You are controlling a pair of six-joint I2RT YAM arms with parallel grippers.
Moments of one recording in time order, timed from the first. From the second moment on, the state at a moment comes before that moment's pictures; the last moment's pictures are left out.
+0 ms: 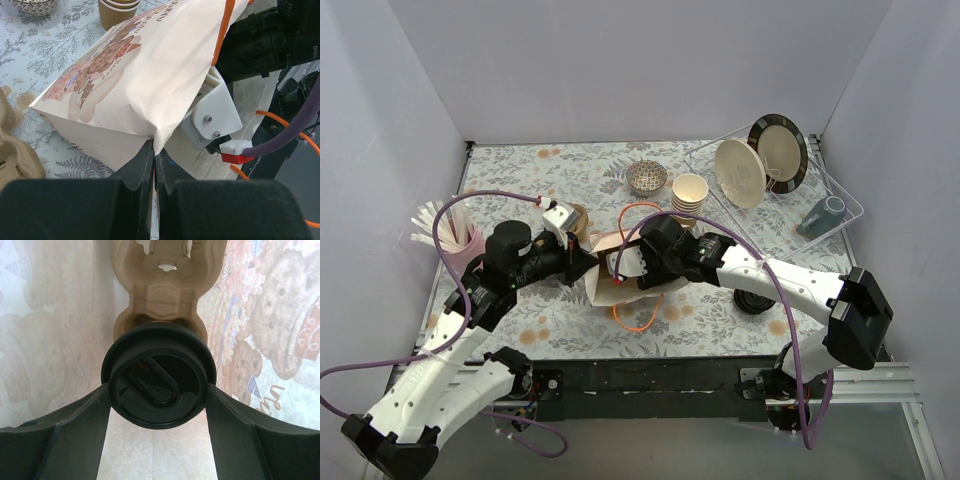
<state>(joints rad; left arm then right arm) -0.51 0.76 0.87 -0.49 0.39 -0.14 1.01 1.49 1.16 -0.52 0.12 -1.00</state>
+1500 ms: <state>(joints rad) -0.51 0.81 0.89 -0.48 0.32 -0.29 0.97 1.55 1.07 -0.27 0.07 -1.05</state>
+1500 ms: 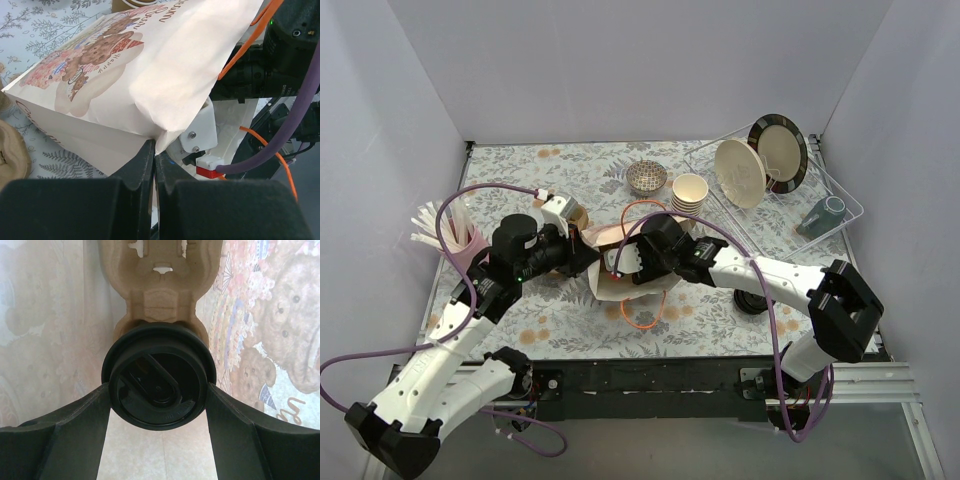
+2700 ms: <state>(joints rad) -0.51 0.86 0.90 -0.47 0.33 -0.36 0.92 1.54 1.06 -0.27 0.05 -0.96</state>
